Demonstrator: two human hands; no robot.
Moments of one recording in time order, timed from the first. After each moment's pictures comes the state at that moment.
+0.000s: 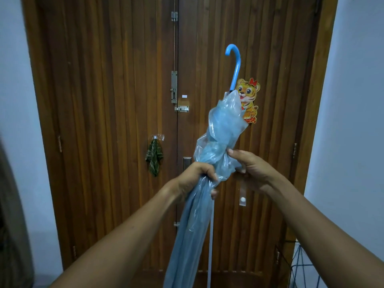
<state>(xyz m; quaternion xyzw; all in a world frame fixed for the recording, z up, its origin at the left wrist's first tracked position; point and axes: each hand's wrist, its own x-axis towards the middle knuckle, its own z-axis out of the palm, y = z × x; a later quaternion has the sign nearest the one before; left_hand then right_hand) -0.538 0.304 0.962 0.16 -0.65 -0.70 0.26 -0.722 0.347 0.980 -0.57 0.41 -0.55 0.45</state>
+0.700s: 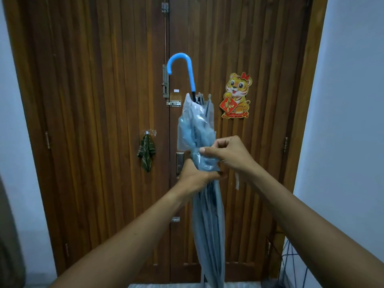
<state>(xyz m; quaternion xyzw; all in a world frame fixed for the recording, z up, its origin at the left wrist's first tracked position) -0.572 0.294 0.931 0.29 -0.68 -0.47 0.47 -0.705 0.335 0.987 -0.65 0.51 -0.53 0.18</state>
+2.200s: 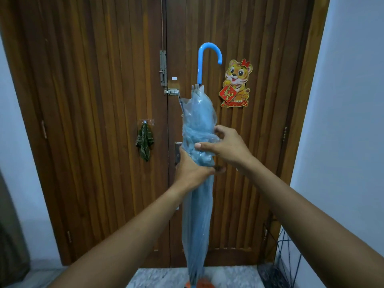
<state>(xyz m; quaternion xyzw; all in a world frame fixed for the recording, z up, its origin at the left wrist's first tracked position) -0.575 0.294 0.910 0.35 -0.69 -0.40 0.49 -0.705 0.330 0.973 -0.64 0.56 -0.51 0.15</state>
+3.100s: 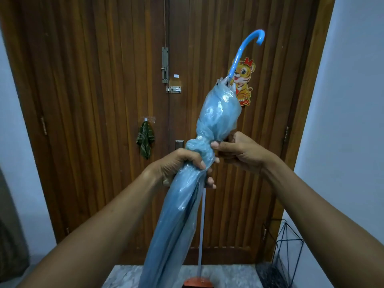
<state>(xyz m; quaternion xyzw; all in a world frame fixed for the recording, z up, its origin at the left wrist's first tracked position) -0.526 0.303 0.955 0.13 -0.63 -0.75 0.18 -0.727 0.347 0.979 -0.69 0.38 -0.45 0.42</state>
